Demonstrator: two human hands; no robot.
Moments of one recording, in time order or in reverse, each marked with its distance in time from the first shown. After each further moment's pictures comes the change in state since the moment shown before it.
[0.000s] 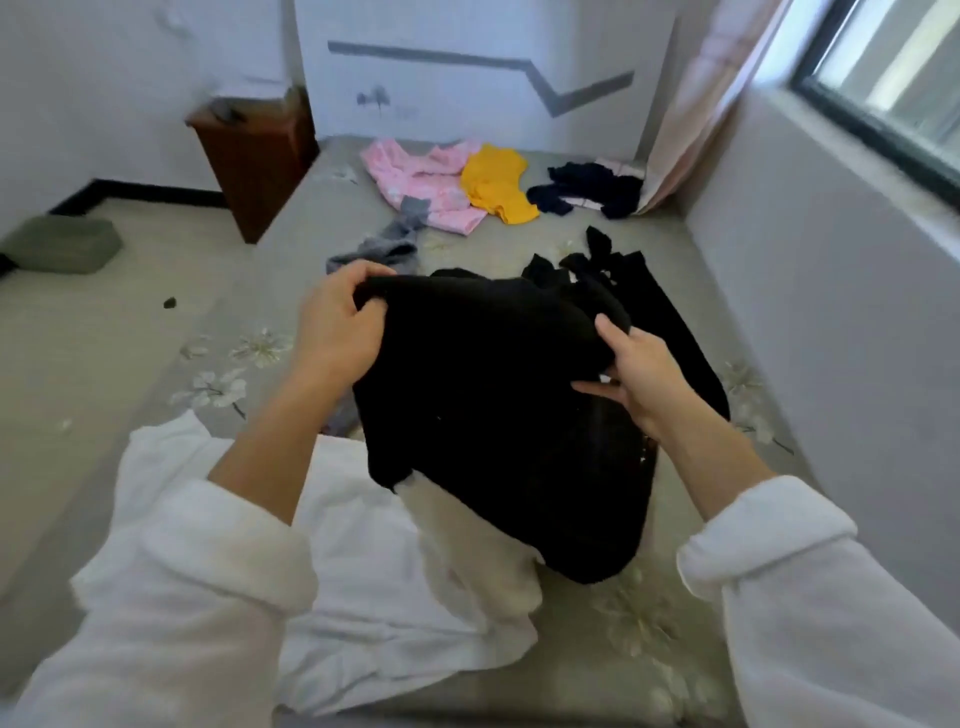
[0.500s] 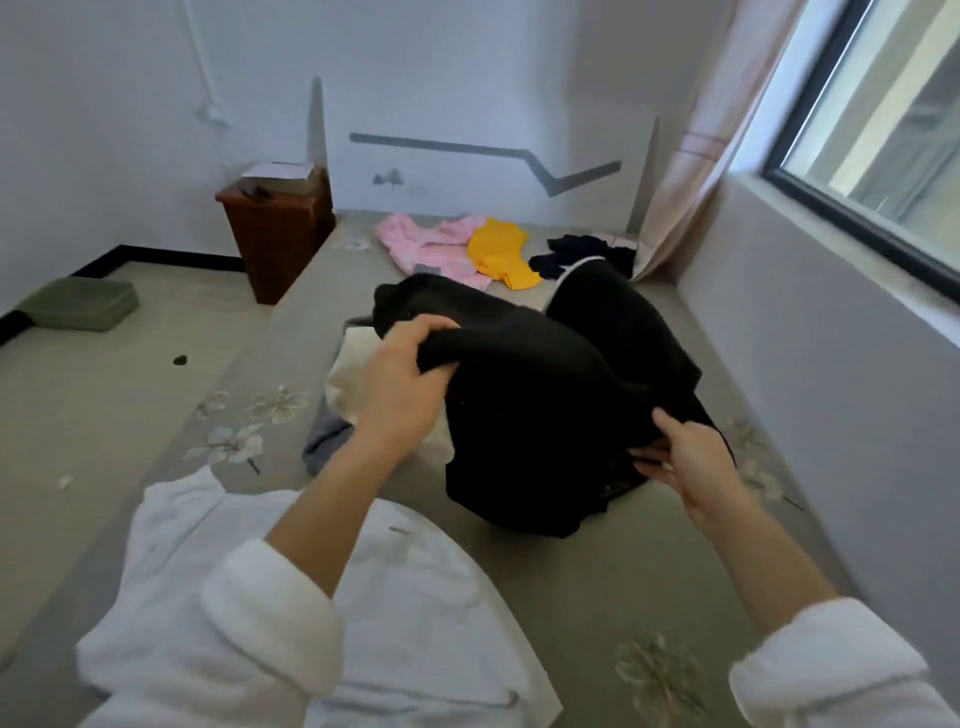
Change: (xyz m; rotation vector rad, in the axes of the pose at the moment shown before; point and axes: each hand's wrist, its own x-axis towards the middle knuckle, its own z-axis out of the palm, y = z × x) left_hand -0.018 0.022 -0.012 -0.158 -0.003 0.186; right_hand -0.043 0.010 -0.009 -0.073 0.252 -0.053
